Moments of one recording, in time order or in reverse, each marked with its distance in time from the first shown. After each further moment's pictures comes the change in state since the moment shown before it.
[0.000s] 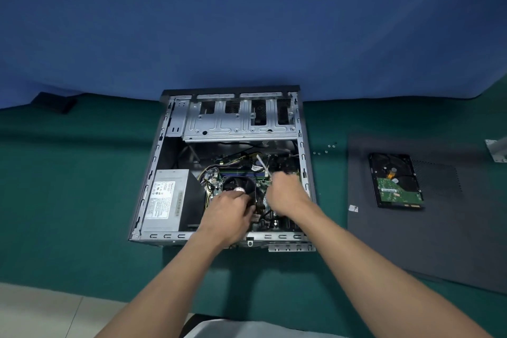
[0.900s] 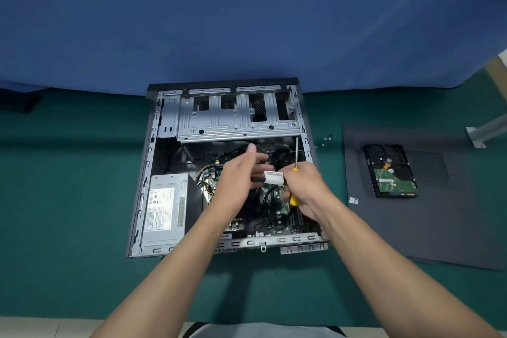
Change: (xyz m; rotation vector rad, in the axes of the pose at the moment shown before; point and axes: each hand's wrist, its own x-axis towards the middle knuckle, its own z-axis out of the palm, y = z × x) left_hand 0.040 0.005 -0.041 -1.338 0.035 -0.229; right_hand 0.011 -0.003 -0.007 0.924 0.098 0.409
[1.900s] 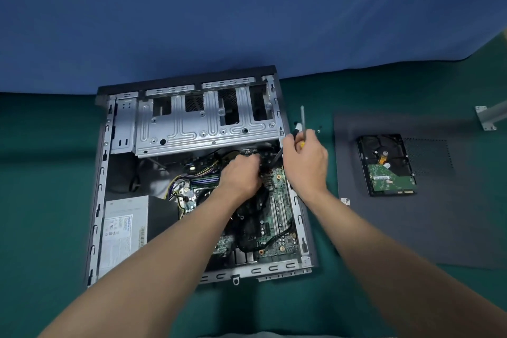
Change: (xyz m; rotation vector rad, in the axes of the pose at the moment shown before) left_hand 0.107 -0.039 0.050 1.354 -0.189 0.104; right_hand 0.066 -0.014 -0.037 -0.283 0.449 -0.433
